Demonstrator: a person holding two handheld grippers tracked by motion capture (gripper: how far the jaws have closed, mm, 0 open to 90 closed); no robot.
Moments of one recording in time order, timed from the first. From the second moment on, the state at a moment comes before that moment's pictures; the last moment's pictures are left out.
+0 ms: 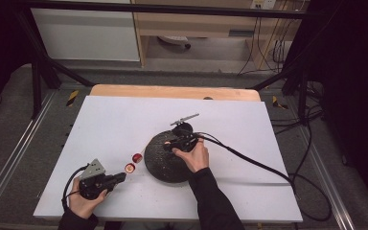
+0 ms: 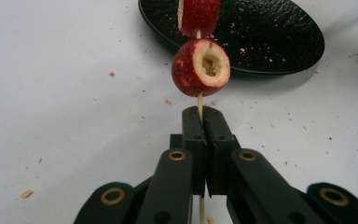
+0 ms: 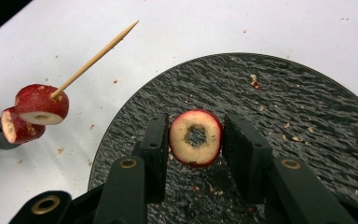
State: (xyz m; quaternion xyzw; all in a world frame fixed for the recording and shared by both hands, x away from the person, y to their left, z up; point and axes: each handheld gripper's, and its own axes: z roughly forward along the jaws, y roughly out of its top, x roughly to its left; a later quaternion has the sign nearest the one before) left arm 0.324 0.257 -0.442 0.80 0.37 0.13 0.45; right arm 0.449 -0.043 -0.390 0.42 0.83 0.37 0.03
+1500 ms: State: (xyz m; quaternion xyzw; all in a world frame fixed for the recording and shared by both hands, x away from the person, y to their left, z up) left arm 0.317 0.228 -0.443 0.80 0.36 0.13 0.46; right arm 0.378 -0.084 -0.433 0.48 0.61 0.63 0.05
